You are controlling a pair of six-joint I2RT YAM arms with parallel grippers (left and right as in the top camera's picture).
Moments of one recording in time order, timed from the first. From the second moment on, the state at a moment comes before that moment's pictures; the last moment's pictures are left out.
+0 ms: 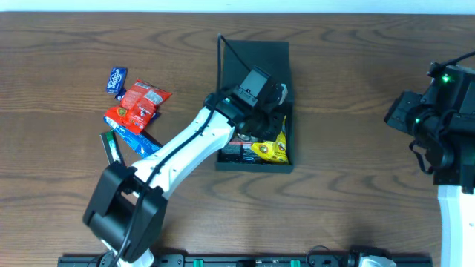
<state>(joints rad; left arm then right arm) -0.68 1.84 1.42 -0.65 0.36 -0.35 -0.12 1.17 1.39 -1.04 0.04 0.32</state>
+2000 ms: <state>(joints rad) -0.61 1.89 1.50 -0.68 0.18 -0.35 -0.12 1.17 1.39 -1.04 0.06 0.30</state>
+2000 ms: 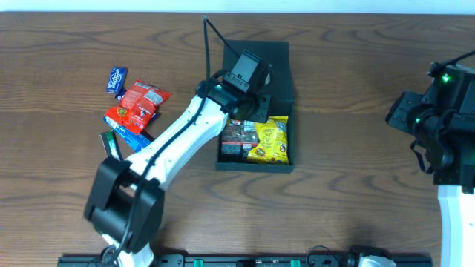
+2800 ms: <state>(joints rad) -0.61 2.11 1.50 -0.64 0.28 -0.35 -0.12 1.19 1.39 -1.03 0.07 0.30</state>
